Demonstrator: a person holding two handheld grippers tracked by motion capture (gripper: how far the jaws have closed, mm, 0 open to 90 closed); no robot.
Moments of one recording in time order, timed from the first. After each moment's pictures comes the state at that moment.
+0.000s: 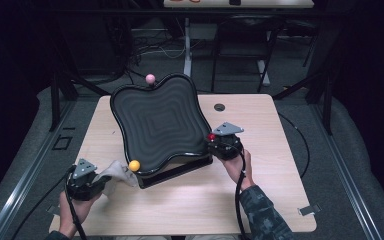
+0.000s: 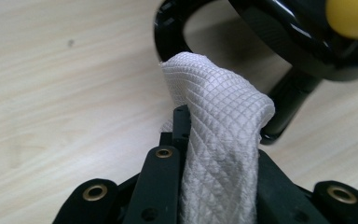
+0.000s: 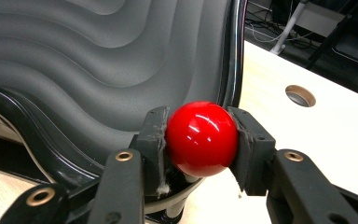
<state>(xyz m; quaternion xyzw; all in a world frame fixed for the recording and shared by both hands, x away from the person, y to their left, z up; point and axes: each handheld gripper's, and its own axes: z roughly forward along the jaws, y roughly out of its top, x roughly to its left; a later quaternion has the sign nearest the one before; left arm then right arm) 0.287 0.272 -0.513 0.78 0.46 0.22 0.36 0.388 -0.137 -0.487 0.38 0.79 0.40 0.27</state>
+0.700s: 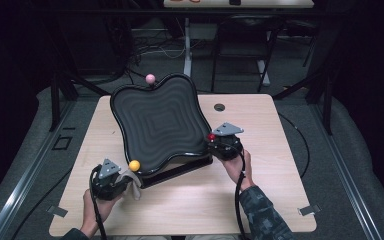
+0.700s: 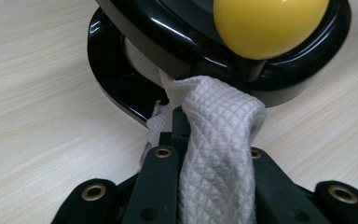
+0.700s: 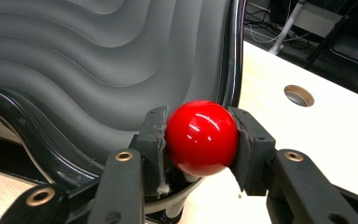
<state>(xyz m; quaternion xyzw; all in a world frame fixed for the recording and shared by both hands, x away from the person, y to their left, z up) 0.296 0.225 -0.523 0.79 0.44 0.20 0.38 0.387 -0.136 -0.487 0.38 0.79 0.40 0.27</state>
